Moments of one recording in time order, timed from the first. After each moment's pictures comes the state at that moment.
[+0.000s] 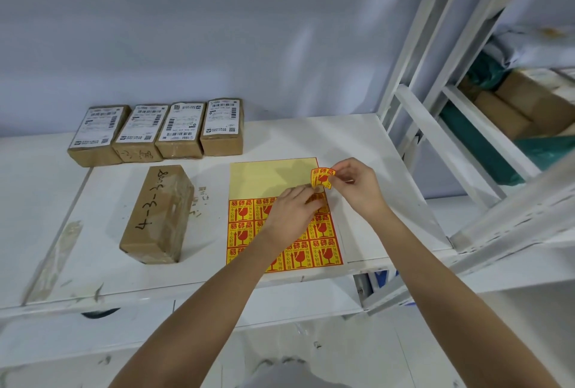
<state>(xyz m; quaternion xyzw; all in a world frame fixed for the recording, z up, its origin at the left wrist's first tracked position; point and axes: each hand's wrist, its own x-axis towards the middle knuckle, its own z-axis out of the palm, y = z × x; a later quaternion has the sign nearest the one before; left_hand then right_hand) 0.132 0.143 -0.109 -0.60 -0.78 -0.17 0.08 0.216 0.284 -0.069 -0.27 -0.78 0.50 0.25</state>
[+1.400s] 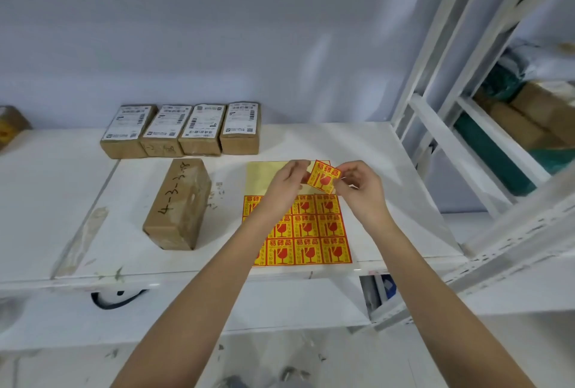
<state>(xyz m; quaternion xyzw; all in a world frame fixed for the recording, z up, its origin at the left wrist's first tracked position) 0.127 0.132 -0.046 -0.27 -0.72 -0.59 -0.24 0.229 0.245 -0.049 -0.26 -0.74 0.56 0.28</state>
